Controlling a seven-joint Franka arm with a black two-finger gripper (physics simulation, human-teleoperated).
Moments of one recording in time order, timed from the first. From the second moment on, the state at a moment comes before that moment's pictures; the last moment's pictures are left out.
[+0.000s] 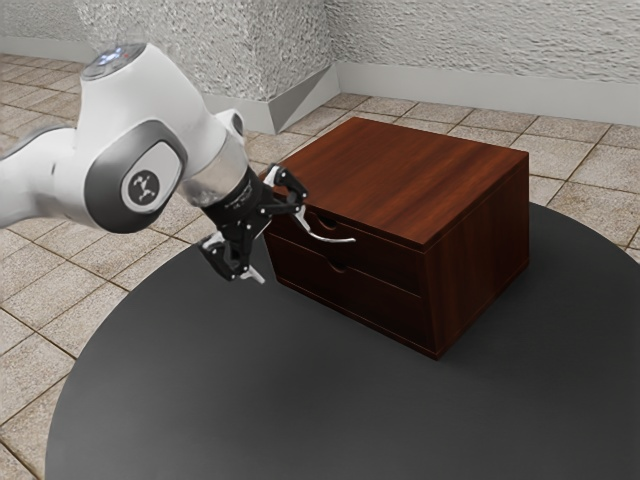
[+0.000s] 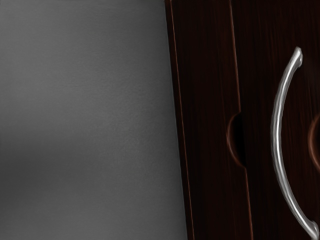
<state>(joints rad) -0.12 -0.14 0.16 -1.90 -0.05 2.14 -1.33</state>
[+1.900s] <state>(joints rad) -0.10 0.02 0.16 -1.86 -0.06 2.28 -1.45</state>
